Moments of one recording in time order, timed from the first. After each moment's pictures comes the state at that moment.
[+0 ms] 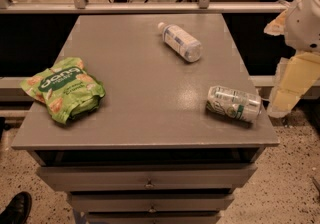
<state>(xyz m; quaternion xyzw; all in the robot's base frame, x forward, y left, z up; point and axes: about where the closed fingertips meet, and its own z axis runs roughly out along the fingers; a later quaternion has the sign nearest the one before) 0.438 -0.217 0.976 -0.60 0.78 -0.03 0.16</state>
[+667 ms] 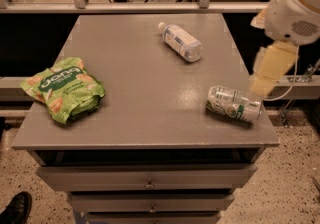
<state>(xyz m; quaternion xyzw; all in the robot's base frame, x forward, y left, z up) 0.473 -0.201 0.972 -0.59 0.78 -0.03 0.18</state>
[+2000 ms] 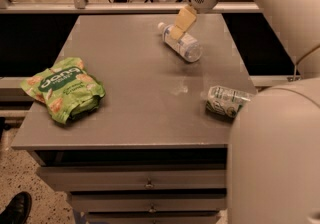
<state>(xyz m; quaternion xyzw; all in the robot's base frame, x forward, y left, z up) 0.721 -0.110 0.922 -0.44 0.87 0.02 0.22</state>
